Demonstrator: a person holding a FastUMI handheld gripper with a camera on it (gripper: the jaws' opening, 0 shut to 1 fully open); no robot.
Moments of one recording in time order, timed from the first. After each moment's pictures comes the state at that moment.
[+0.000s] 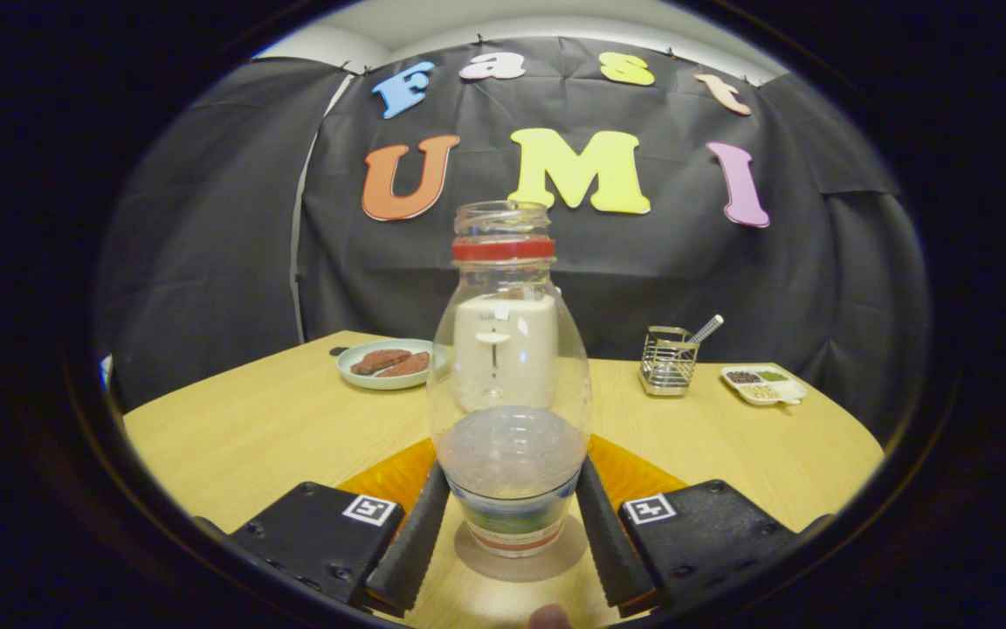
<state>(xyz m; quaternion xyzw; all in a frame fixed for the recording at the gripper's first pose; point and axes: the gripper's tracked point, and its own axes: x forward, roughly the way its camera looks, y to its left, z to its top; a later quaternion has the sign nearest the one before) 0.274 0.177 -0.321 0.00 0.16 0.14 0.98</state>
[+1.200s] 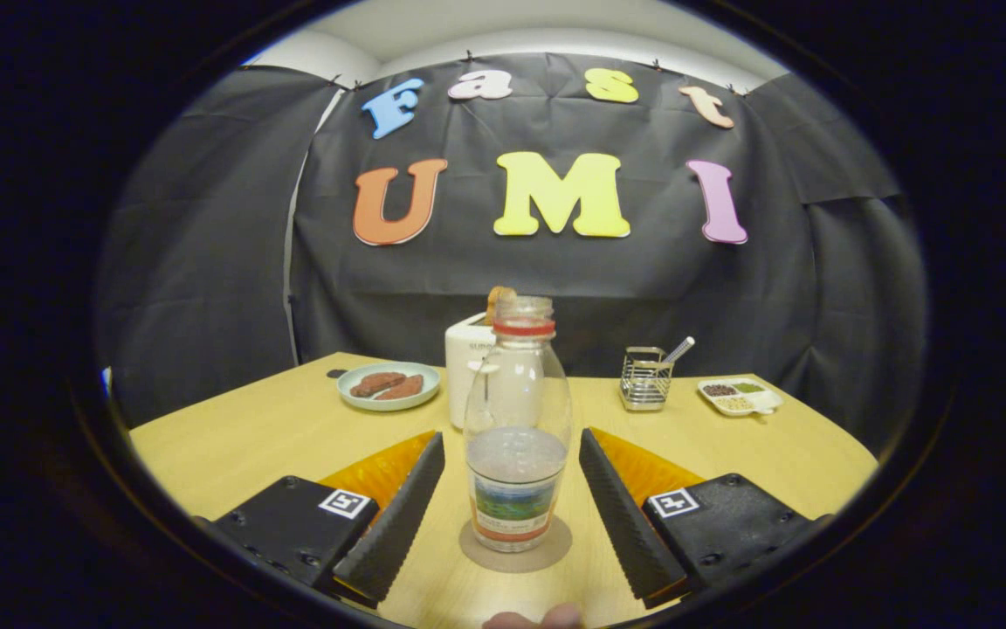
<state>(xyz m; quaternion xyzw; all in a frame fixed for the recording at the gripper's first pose) 0.246 0.164 -0.268 0.02 0.13 0.12 0.98</state>
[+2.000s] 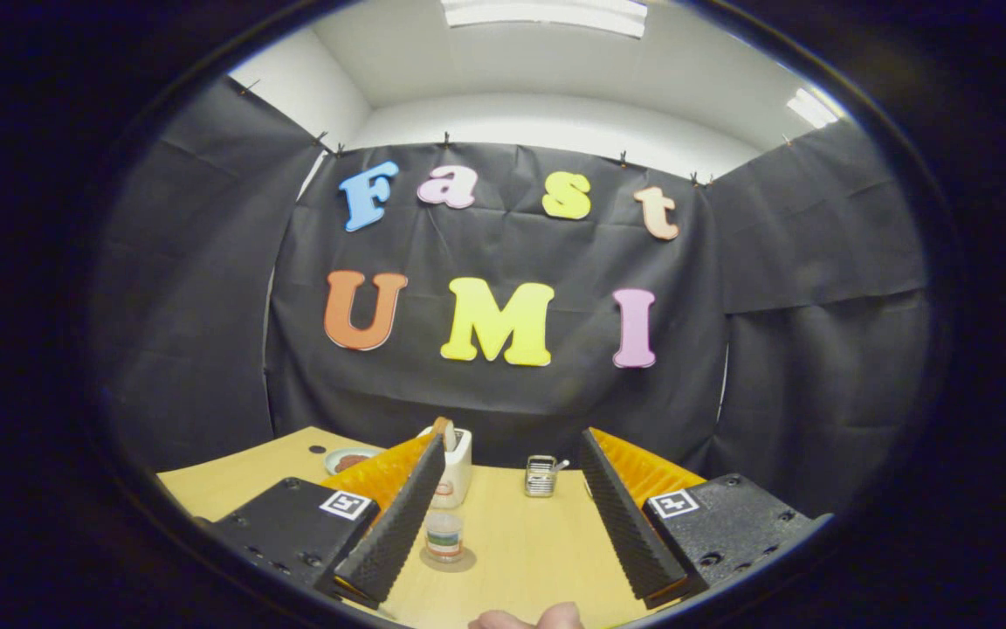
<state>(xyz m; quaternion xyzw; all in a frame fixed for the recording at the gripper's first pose) 0.105 0.066 -0.005 -0.02 0.01 0.03 1.00</state>
